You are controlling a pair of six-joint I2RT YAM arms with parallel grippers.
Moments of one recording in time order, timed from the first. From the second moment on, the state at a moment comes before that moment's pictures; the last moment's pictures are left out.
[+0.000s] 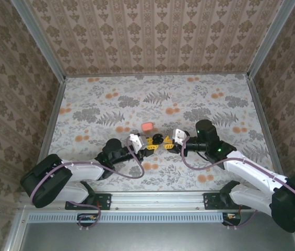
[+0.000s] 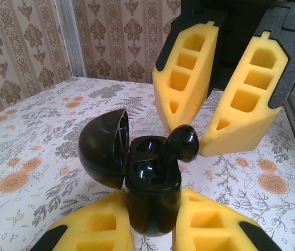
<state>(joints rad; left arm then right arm) -0.86 1.31 0.27 0.98 0.42 0.06 0.55 1.04 0.55 0.05 -0.64 -0.50</state>
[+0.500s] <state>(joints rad) -0.86 1.31 0.27 0.98 0.42 0.06 0.56 0.98 0.55 0.03 -0.62 -0.50</state>
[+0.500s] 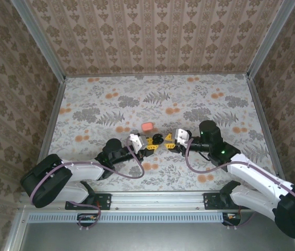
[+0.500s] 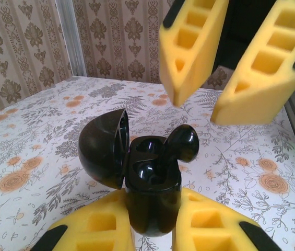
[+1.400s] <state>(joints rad) -0.86 1.30 0.27 0.97 0.40 0.06 0.59 1.09 0.57 0.08 -0.64 -0.48</state>
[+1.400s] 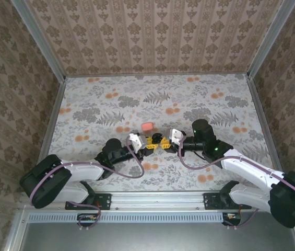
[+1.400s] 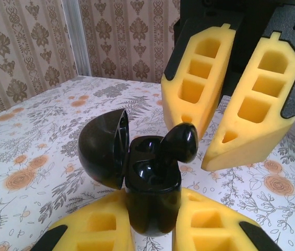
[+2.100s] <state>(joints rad) -0.86 1.29 0.27 0.94 0.39 0.06 0.61 1.13 0.60 0.09 -0.64 -0.47</state>
